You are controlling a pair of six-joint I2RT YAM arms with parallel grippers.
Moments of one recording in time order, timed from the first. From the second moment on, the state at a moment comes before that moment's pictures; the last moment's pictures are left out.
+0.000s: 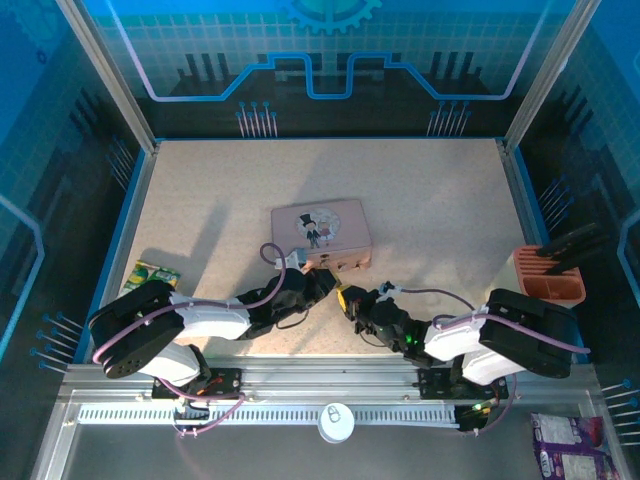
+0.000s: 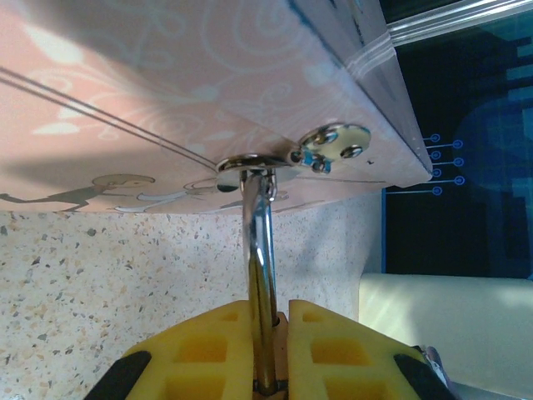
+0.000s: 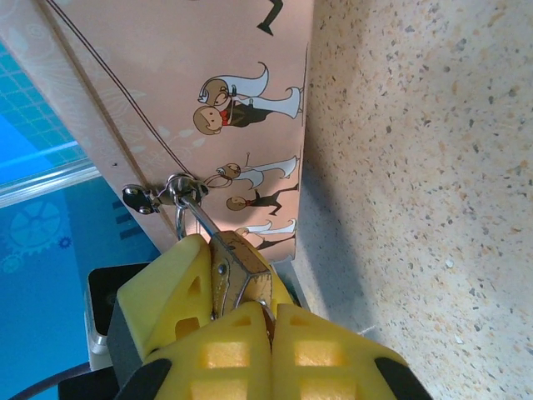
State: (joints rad) left arm -0.93 1.45 0.44 0.59 -0.15 -1.35; right arm 1.13 1.41 0.19 0.90 0.43 1.94
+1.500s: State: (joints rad) left arm -0.87 1.30 0.47 0.24 -0.14 -1.34; right arm 1.21 1.19 0.37 0.39 0.40 0.10
